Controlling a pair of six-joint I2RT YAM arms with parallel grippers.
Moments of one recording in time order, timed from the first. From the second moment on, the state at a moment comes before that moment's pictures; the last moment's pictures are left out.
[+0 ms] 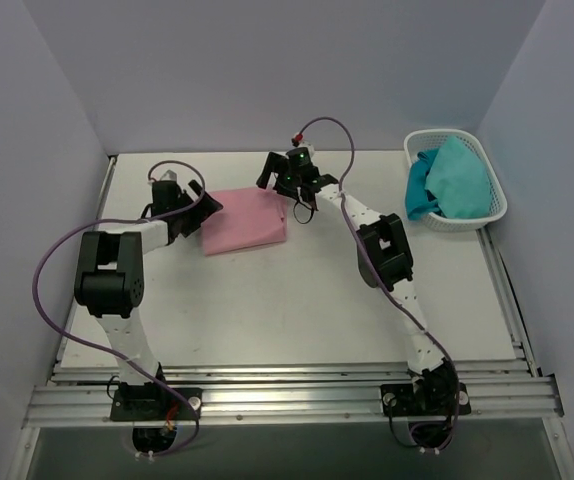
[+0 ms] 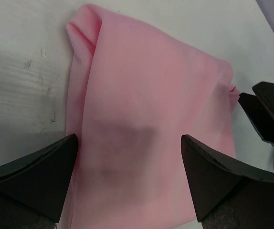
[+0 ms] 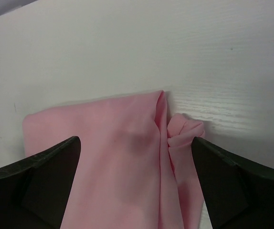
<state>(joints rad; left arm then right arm) -0.05 1.96 1.18 0.16 0.21 -0.76 0.49 2.50 2.13 -0.18 -0.03 0.66</state>
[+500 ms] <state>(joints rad) -0.10 1.89 1.01 0.33 0.21 -0.76 0.49 2.62 2.22 -0.06 -0.05 0.66</state>
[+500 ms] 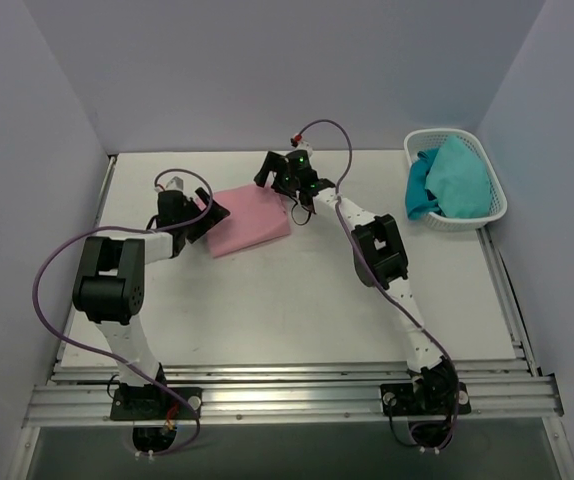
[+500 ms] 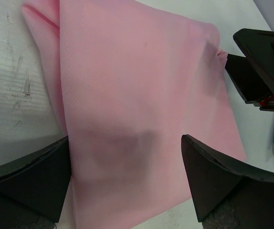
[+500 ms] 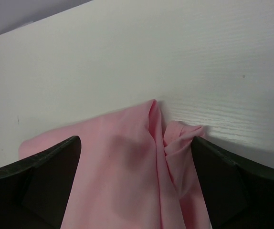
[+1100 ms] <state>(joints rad) -0.11 1.88 0.99 0.36 0.21 -0.73 0.53 2.59 2.21 0.04 -0.01 0.68</state>
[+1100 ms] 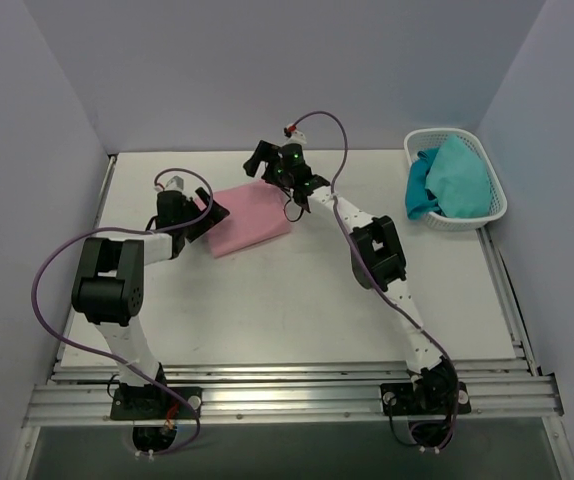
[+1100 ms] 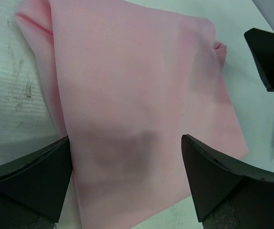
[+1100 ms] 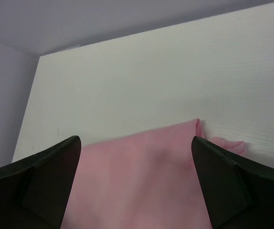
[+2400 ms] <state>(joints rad) -0.11 1.93 0.99 0.42 0.24 -0.73 0.54 2.62 2.03 0.29 0.06 0.72</state>
